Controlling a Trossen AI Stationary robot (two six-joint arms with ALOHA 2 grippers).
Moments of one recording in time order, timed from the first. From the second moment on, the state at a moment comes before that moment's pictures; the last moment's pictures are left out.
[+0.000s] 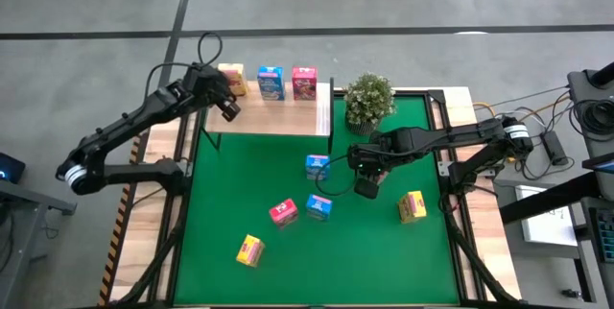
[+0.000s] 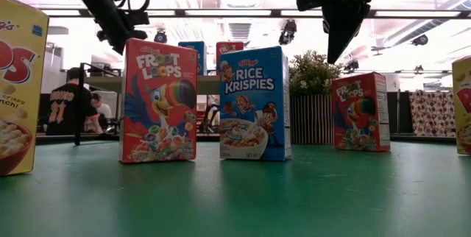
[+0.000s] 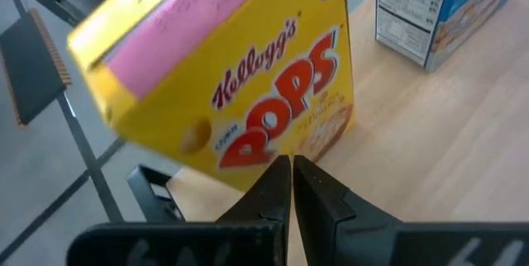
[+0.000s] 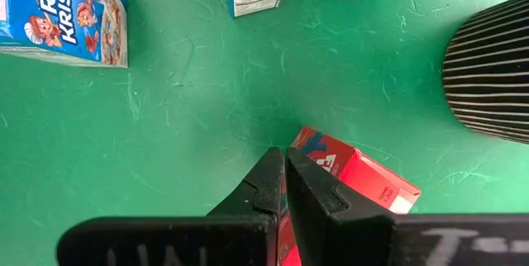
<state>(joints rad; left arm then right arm) 0.79 1.03 0.92 -0.60 -0.27 0.20 0.05 1.50 1.29 -1.06 0.13 0.36</state>
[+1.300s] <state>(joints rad) -0.18 0.77 0.78 -0.19 -0.41 -0.03 0.02 1.50 1.28 -1.25 0.16 0.70</state>
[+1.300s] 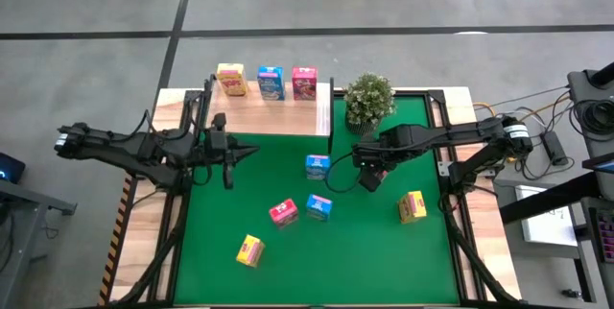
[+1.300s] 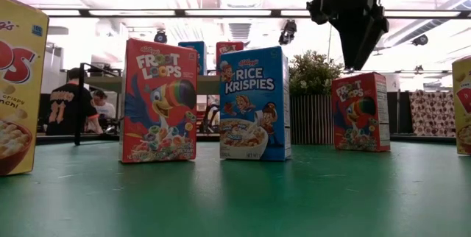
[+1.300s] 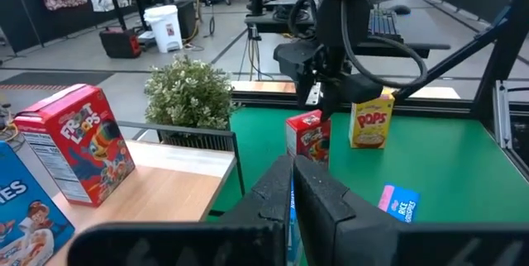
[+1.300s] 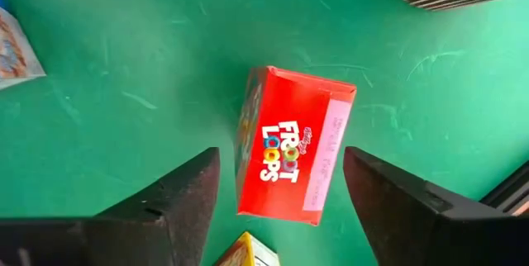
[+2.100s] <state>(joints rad) -0.18 0.78 0.78 -0.19 -0.41 -0.01 0.02 1.50 1.19 -1.17 0.19 0.71</state>
